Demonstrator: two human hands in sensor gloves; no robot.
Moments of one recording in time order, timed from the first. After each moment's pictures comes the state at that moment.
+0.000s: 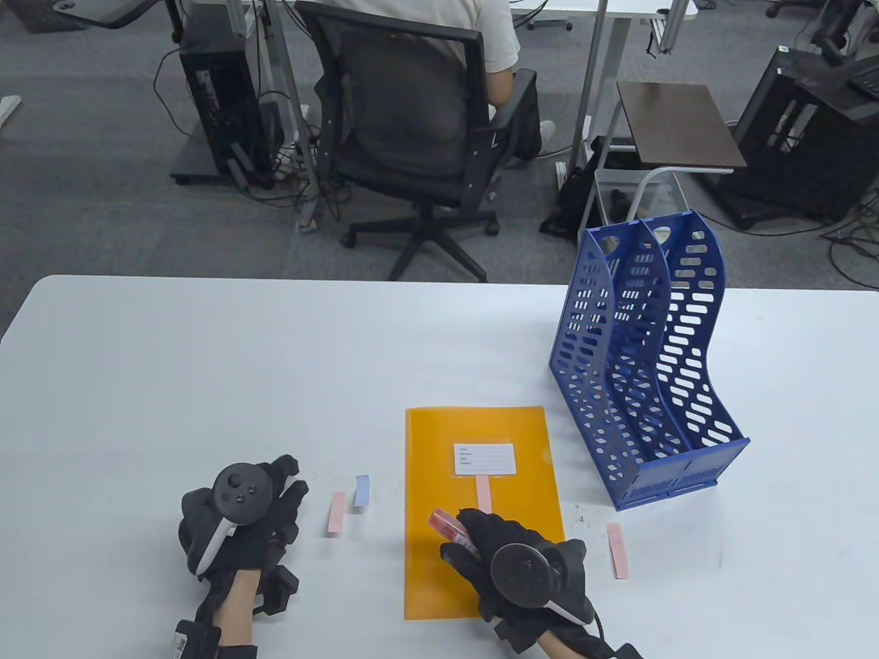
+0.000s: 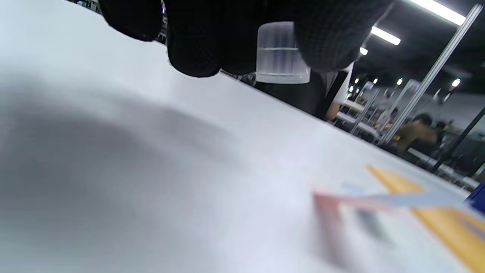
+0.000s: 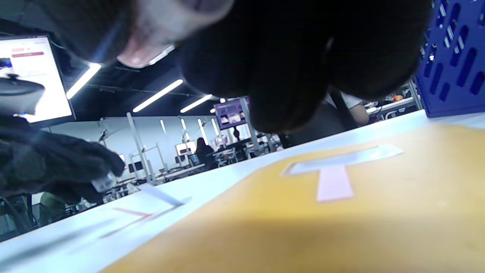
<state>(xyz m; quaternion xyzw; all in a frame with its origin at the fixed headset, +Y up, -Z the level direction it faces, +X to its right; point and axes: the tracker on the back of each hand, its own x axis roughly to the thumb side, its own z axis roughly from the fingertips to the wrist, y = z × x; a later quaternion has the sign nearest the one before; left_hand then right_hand) -0.271 -0.753 -0.305 -0.05 0.08 0.20 0.97 0.086 -0.738 -0.248 0.20 -0.11 0.95 0.21</state>
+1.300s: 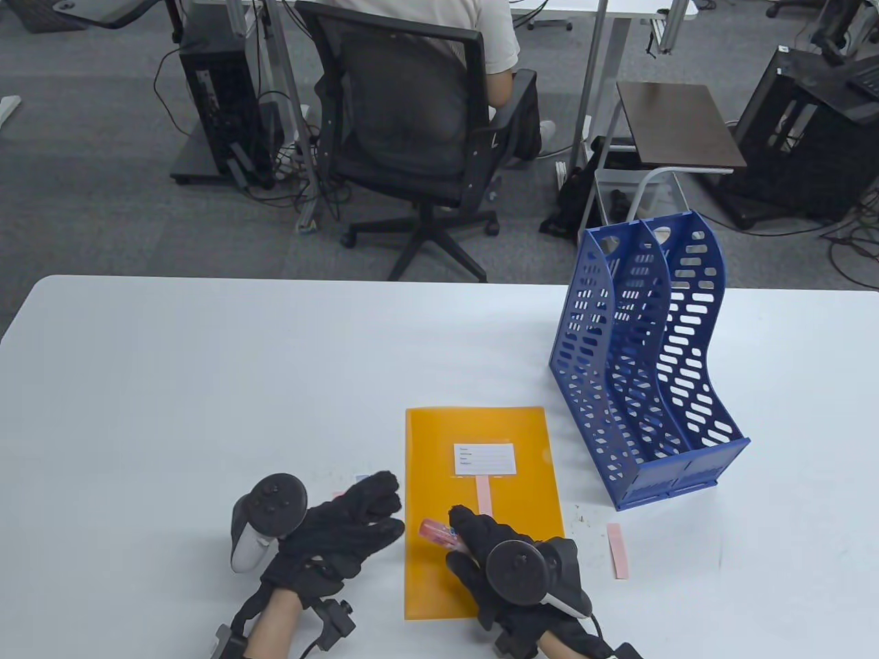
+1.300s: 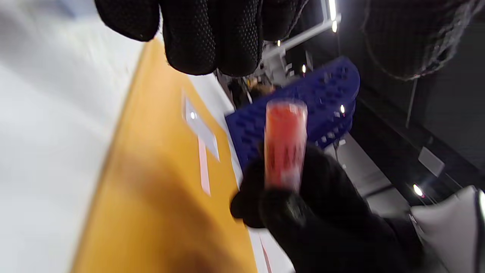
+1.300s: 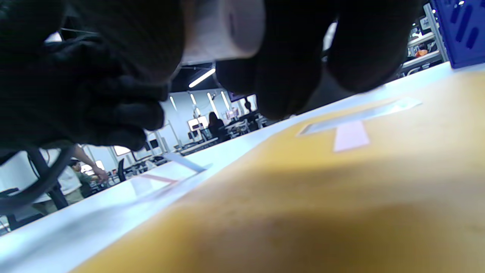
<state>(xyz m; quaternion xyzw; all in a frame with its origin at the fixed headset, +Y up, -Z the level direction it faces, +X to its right) -0.176 -0.748 -0.287 -0.17 -0.22 0.51 0.81 0.083 -0.744 -0.248 0.23 -0.05 0.94 0.24</state>
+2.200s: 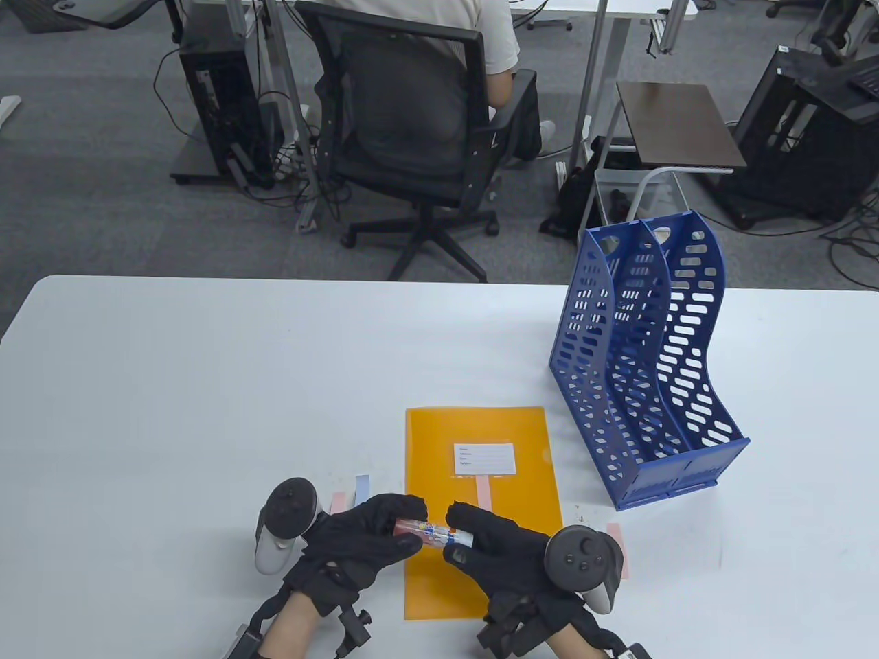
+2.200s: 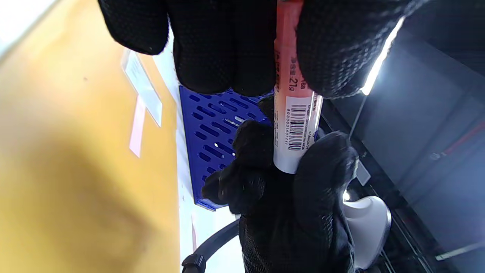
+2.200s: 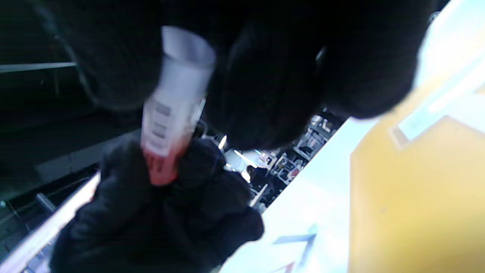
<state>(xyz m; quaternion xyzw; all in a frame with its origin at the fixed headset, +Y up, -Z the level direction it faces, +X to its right) -0.164 -0.754 -0.287 -0.15 -0.27 0.61 0.73 0.109 -0.733 -0.256 0.21 -0.06 0.82 0.53</state>
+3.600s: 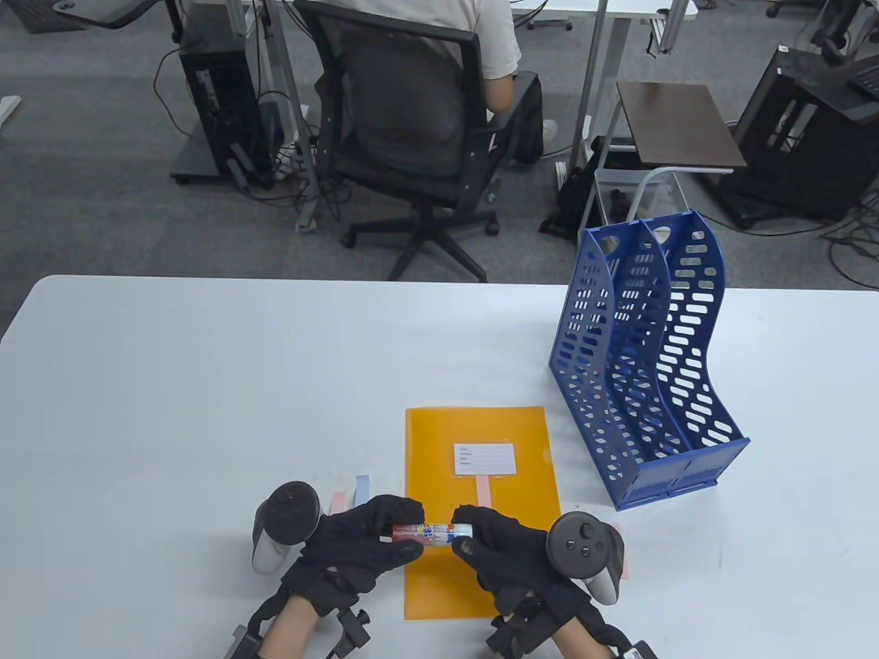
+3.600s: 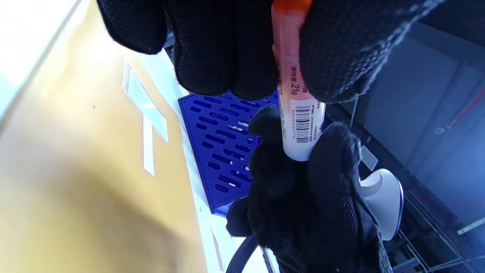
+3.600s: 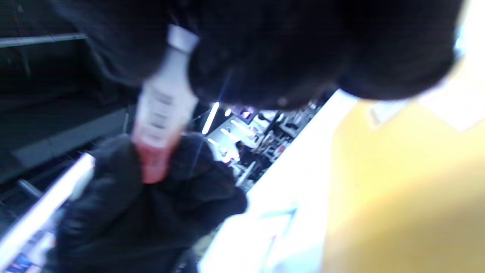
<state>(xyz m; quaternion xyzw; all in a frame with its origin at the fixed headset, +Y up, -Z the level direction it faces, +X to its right) -0.164 -0.746 -0.283 -0.13 -0.29 0.56 0.77 0.111 -0.739 -0.263 0.20 -0.01 0.85 0.48</state>
